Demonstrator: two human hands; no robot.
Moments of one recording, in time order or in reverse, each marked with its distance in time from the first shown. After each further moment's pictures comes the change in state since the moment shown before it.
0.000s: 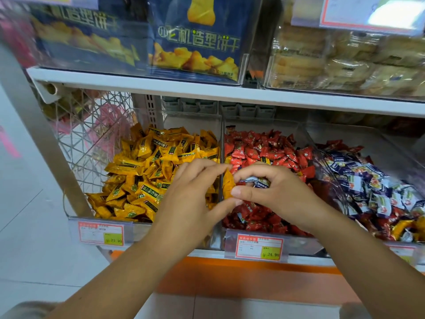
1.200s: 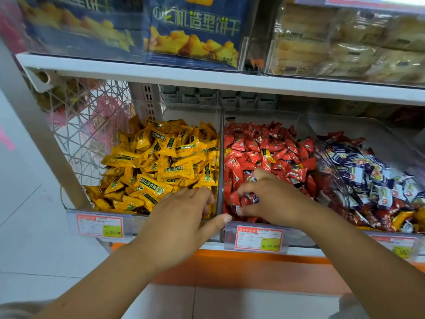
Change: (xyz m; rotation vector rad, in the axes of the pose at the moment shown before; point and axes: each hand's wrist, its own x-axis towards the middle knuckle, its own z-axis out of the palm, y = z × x) left_hand -0.027 -0.019 0.004 0.255 -0.356 -0.047; right_hand 0.009 0.041 0.009 -0.776 -0.258 0.172
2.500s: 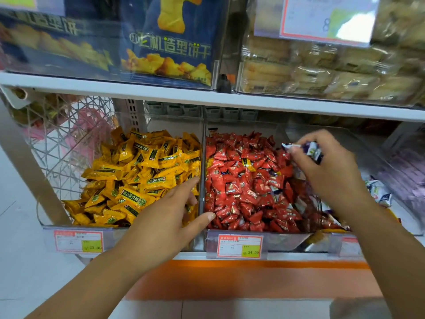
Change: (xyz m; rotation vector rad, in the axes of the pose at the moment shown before) left_hand 0.008 0.014 -0.018 -0.281 -0.037 -0.099; right_hand -0.049 0.050 -0.060 0.338 0.870 0.187
